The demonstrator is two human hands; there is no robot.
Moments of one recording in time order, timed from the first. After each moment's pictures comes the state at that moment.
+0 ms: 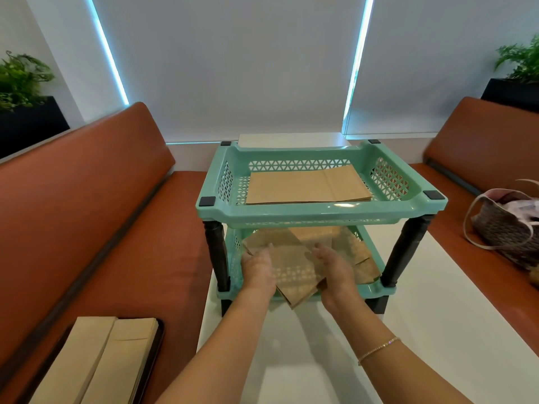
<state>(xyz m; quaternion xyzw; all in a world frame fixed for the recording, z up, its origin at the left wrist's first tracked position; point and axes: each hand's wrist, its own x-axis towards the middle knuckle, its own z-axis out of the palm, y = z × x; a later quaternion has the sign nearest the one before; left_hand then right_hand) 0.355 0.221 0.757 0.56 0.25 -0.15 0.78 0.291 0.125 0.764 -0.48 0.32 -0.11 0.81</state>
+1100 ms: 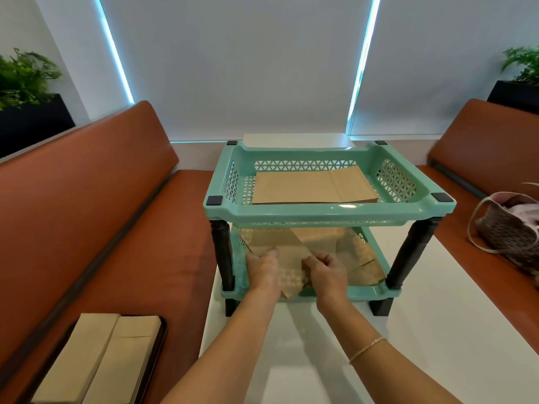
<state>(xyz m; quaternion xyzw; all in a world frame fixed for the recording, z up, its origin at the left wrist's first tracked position) 0.347 0.222 0.756 0.59 0.22 -0.12 0.76 0.303 0.142 0.744 -0.62 0.33 -0.15 0.69</state>
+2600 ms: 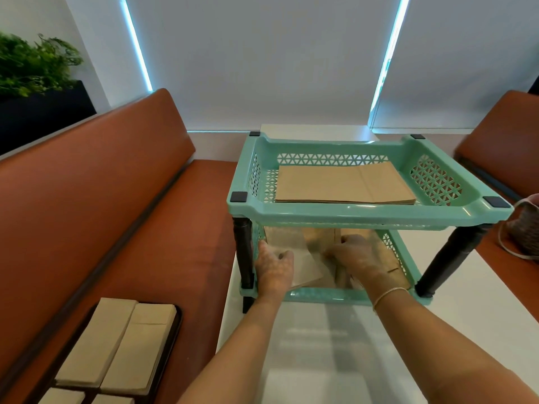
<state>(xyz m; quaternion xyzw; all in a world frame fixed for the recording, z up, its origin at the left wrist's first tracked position) 0.358 0.246 0.746 0.82 0.10 -0.06 0.56 0.356 0.091 0.744 -0.82 0.30 0.00 0.48</state>
